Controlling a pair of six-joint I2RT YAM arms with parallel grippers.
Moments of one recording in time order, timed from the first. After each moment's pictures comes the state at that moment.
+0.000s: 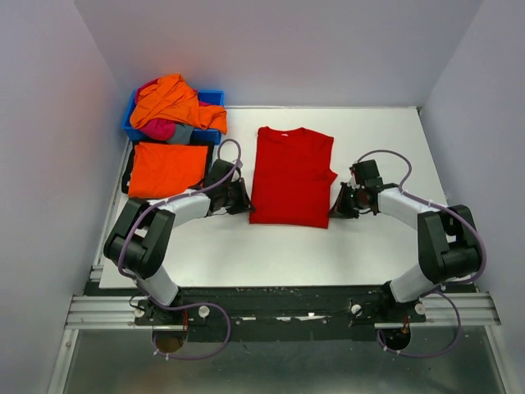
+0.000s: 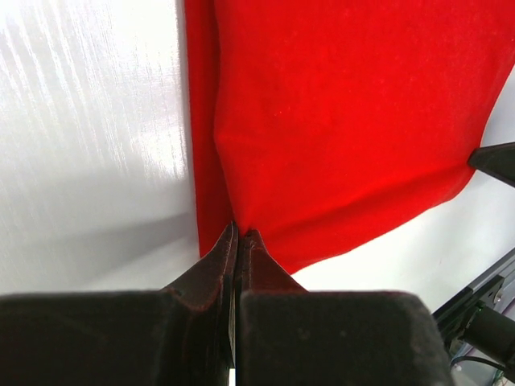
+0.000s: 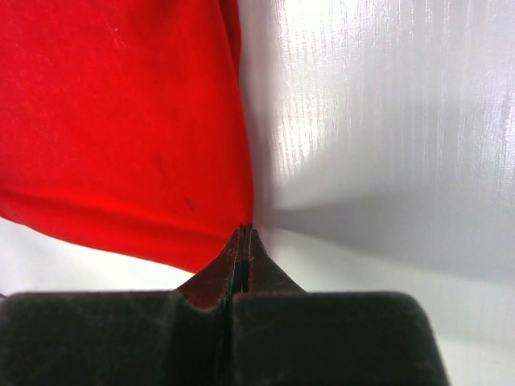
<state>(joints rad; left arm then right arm) -0.44 1.65 0.85 -0.06 0.31 -0.64 0.21 1.56 0.80 -0.30 -0.29 0.52</state>
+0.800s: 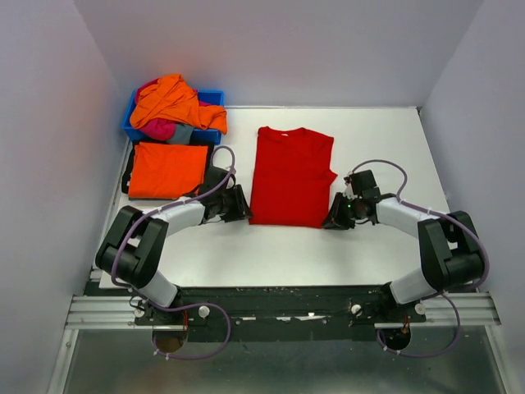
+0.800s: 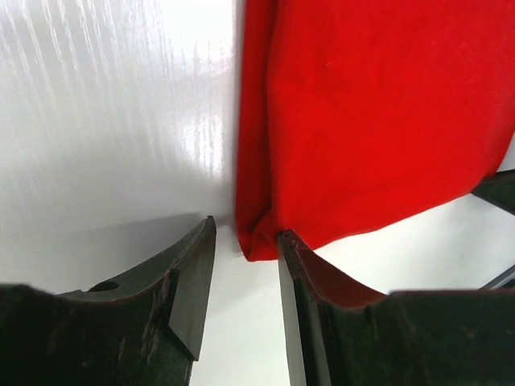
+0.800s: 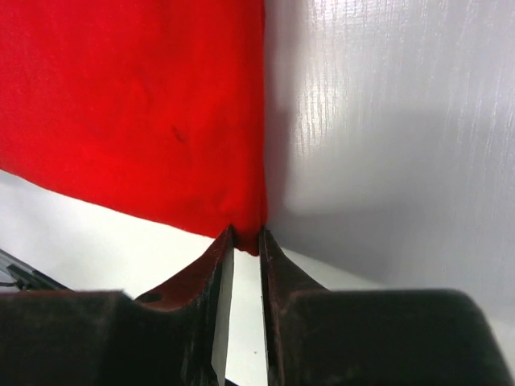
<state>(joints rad) -0.43 1.56 0.76 -0.08 0.27 -0.65 0.26 1.51 0.69 -0.25 -0.36 0.55</state>
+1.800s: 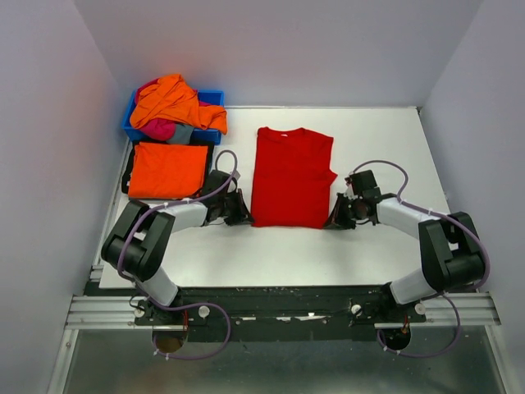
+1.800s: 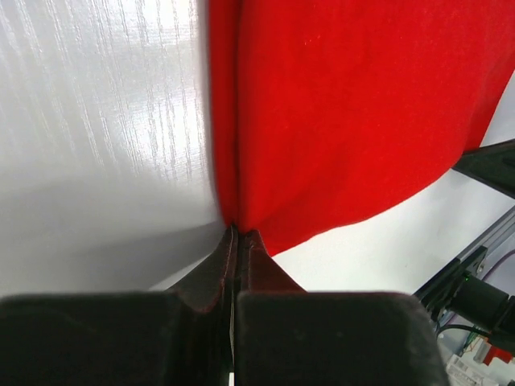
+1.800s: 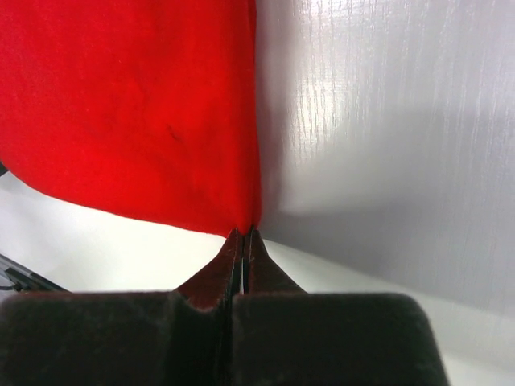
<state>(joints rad) -0.43 1.63 0.72 0.02 0.39 -0.69 0.26 1.51 0.69 -0.26 -0.35 0.56</state>
